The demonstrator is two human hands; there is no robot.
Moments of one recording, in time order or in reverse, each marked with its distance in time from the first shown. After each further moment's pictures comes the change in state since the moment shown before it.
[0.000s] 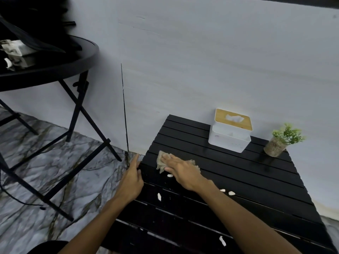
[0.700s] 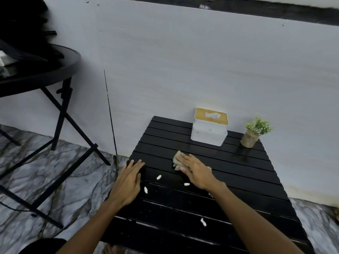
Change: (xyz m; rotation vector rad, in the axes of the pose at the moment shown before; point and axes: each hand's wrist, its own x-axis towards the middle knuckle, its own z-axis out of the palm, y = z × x) left_hand -0.017 0.006 0.019 0.351 -0.046 0.303; right_hand -0.084 0.055 -0.022 -0.003 0.094 0.221
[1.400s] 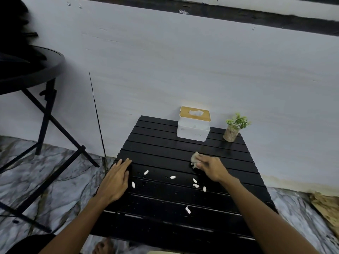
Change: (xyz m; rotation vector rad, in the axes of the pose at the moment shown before) left_hand -0.004 0.002 -0.002 0.070 -0.040 0.012; right_hand -0.062 0.073 -0.039 0.152 0.140 0.353
